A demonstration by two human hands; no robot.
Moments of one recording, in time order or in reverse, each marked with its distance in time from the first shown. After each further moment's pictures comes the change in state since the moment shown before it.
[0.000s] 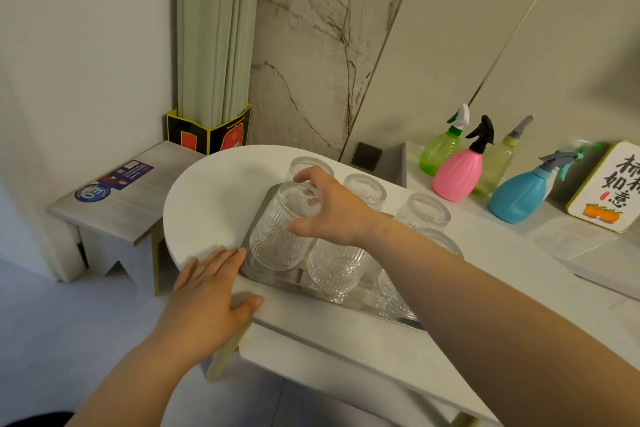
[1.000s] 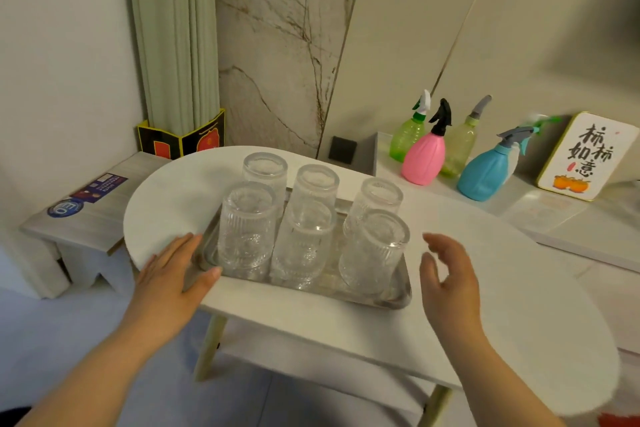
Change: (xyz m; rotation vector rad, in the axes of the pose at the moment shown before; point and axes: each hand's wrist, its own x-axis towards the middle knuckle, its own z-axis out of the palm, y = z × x) left_hand -0.004 0.025 -0.002 -0.226 0.173 -0.061; right_hand -0.155 0.113 -0.014 0.160 0.874 0.296
